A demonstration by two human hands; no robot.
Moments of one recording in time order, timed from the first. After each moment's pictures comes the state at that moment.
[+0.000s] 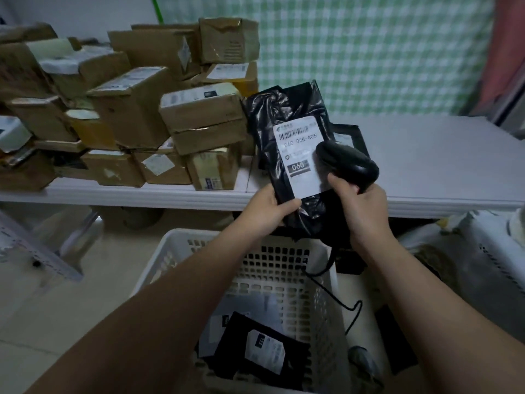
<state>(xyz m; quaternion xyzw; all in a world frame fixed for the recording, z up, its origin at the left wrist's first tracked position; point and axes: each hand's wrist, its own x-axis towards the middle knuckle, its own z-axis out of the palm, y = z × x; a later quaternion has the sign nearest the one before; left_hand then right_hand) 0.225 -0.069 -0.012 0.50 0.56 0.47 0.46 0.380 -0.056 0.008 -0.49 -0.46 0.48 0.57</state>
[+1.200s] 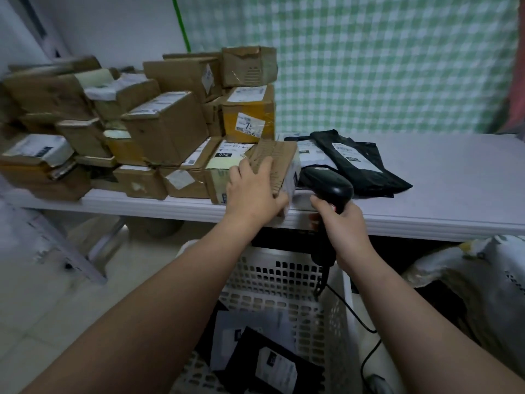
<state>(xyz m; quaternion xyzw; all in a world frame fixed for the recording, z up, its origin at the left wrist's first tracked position) 0.197 -0.063 0.043 0.60 0.78 0.19 -0.04 0.349 -0.054 0.004 -0.46 -0.49 0.54 0.51</state>
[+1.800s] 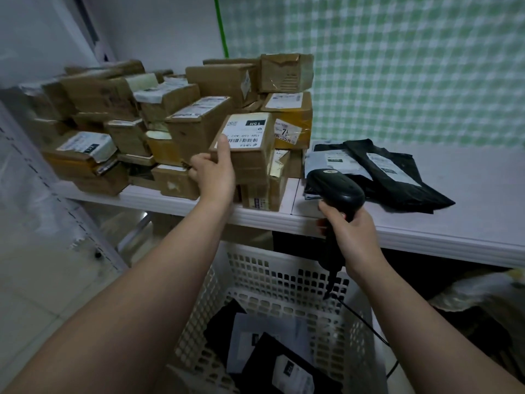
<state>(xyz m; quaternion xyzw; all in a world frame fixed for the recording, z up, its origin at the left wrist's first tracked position) 0.113 -0.077 0.073 0.22 0.71 0.65 0.16 0.313 -0.057 0.006 -0.43 -0.52 0.56 0.48</state>
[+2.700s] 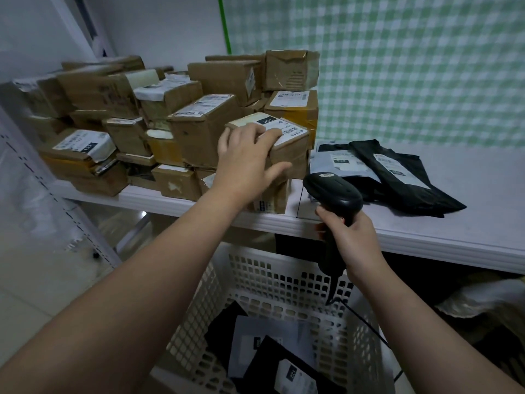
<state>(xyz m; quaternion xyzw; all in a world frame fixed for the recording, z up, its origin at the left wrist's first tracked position) 0.109 -0.067 0.084 0.64 0.70 0.24 -0.19 0.300 -0.053 0.000 -0.41 -0.54 0.56 0.47</state>
